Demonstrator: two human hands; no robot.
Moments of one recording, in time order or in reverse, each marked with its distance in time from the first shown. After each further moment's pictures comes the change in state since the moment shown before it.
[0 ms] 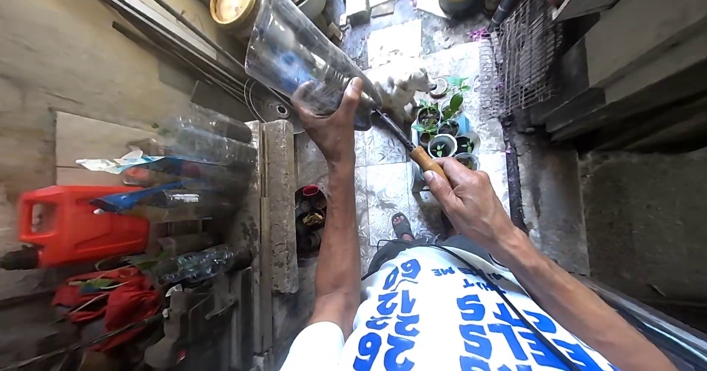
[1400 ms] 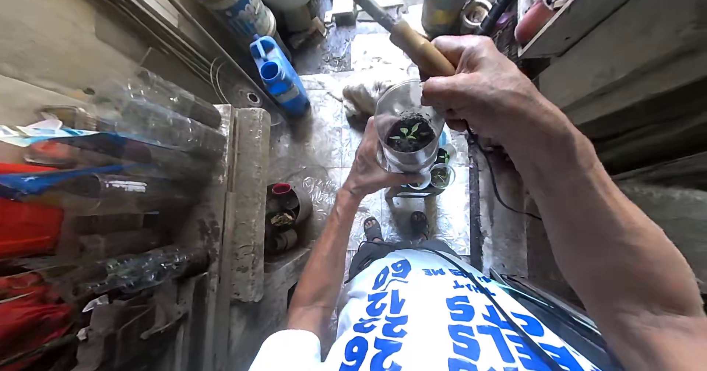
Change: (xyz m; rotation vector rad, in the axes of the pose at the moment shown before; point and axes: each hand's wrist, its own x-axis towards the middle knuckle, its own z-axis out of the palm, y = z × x) left_hand -0.056 -0.057 -0.024 -0.186 -0.811 0.244; right_hand 0.144 -0.070 -0.044 0.259 -0.288 0.101
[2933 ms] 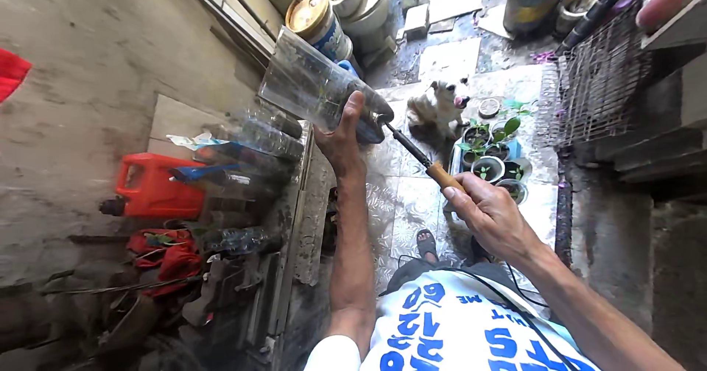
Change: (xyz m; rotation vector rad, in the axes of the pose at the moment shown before) left_hand 0.057 0.077 -0.070 -0.018 0.943 -0.185; right_hand -0.092 0.091 0.070 -0.056 0.075 -0.187
